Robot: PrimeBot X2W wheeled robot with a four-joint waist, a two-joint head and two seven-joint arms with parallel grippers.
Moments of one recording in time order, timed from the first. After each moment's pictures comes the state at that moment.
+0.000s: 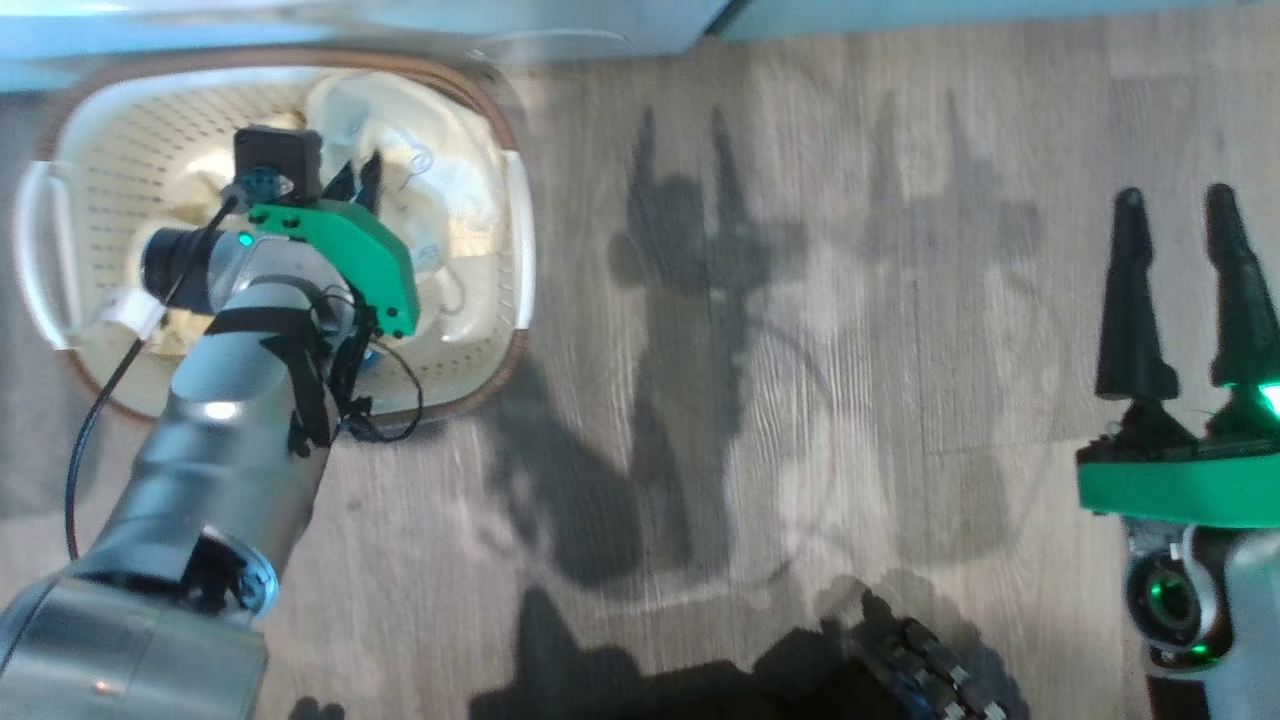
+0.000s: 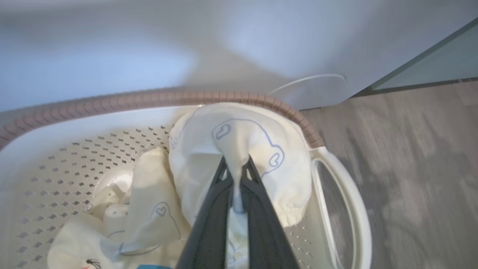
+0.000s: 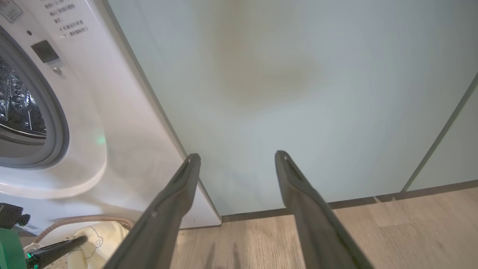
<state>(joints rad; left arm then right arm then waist) -0.98 0.14 -0.29 1.18 -0.31 -0.04 -0.25 -0.25 -0.04 0.09 -0.11 0.36 0.13 -0.26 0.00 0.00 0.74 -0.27</state>
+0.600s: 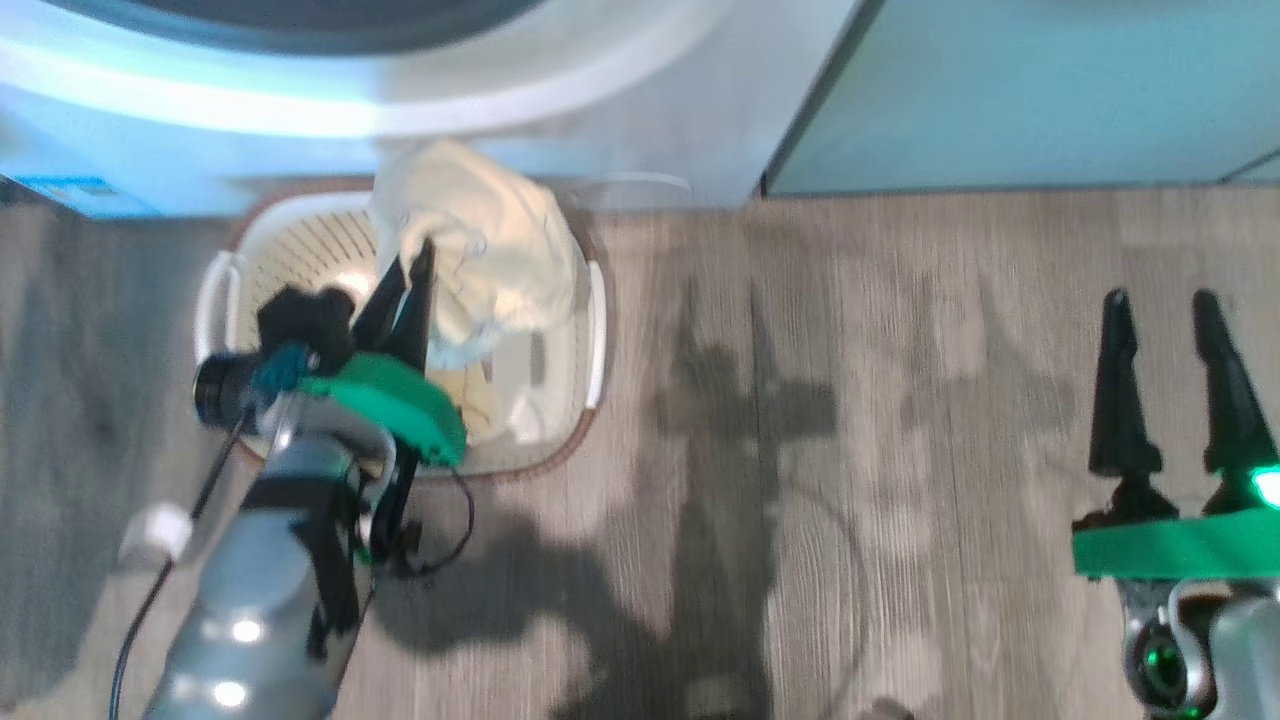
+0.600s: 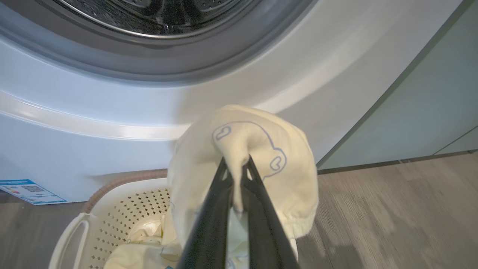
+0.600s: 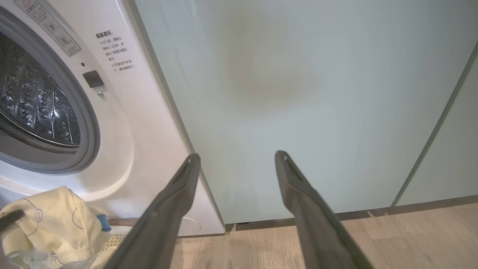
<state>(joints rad) -0.51 0.14 -0.17 0.51 -0.27 0.02 -0.25 -0.15 -0.04 0.04 -0.03 0.28 0.13 -0.26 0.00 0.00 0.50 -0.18</state>
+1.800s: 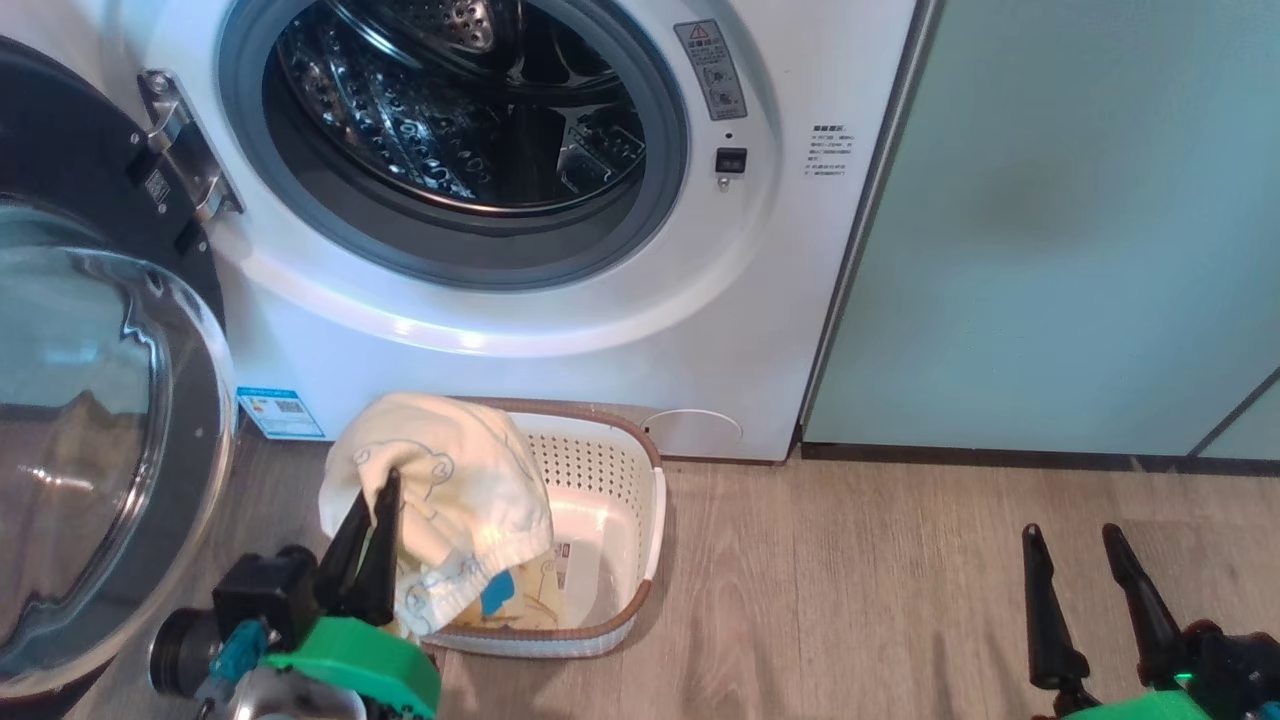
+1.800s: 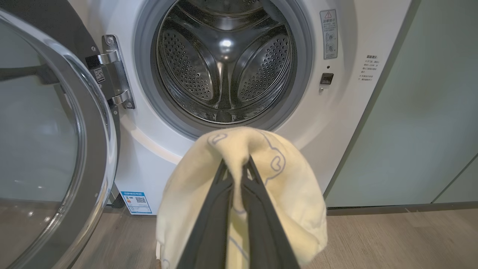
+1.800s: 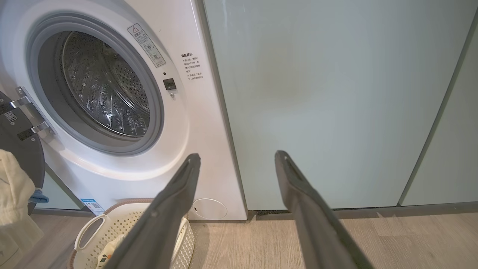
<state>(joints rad) 0.10 0.18 -0.11 -0.07 -0.25 0.14 -0.17 0.14 -0.04 0.08 0.04 0.21 0.13 -0.26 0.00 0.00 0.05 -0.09</state>
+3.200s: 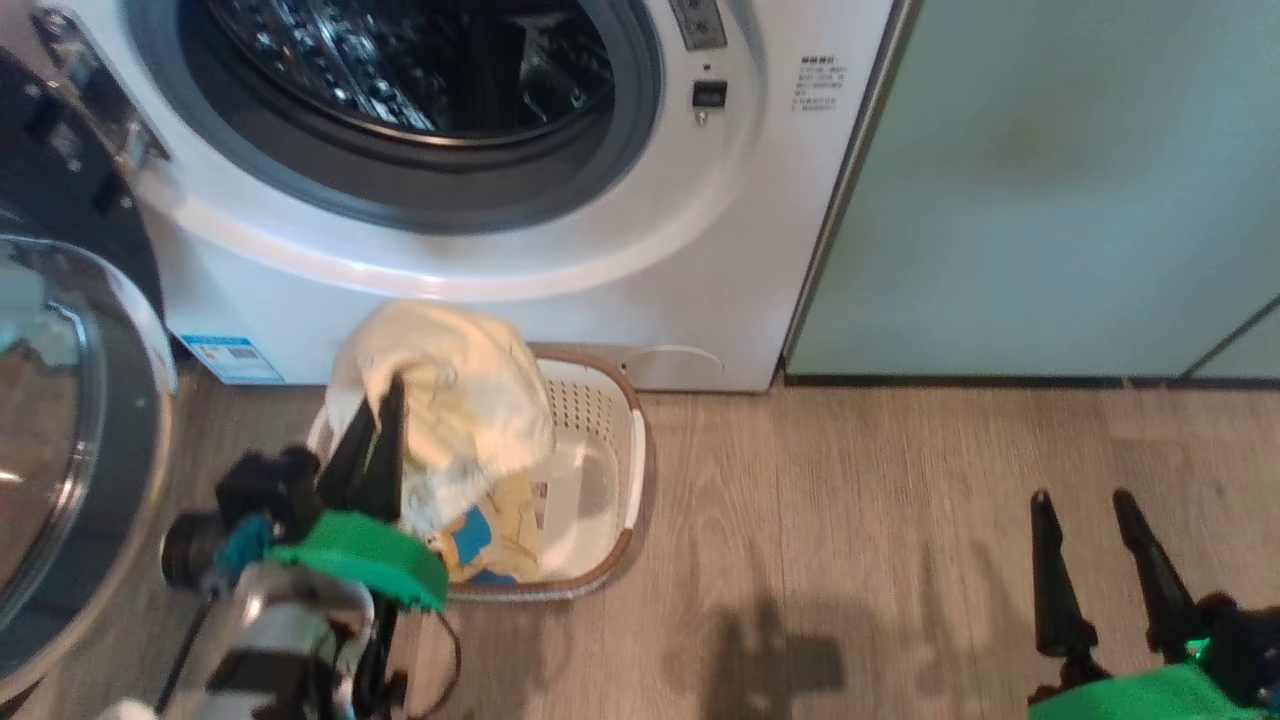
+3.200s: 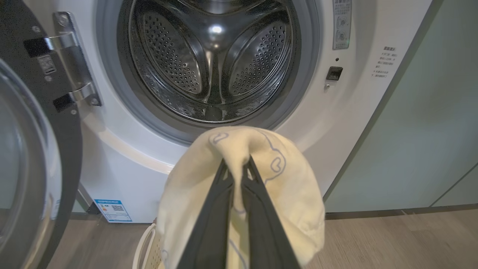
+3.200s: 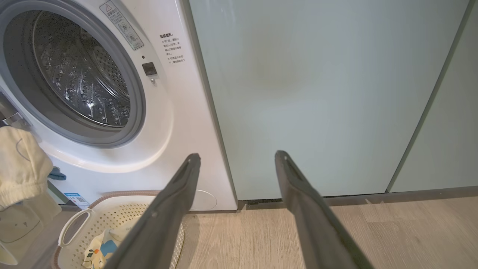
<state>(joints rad) -0.07 0.18 -0.13 0.03 -0.29 0.13 -0.18 0.12 -0.04 0.07 0.02 0.20 0.13 -0.26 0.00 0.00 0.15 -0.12</state>
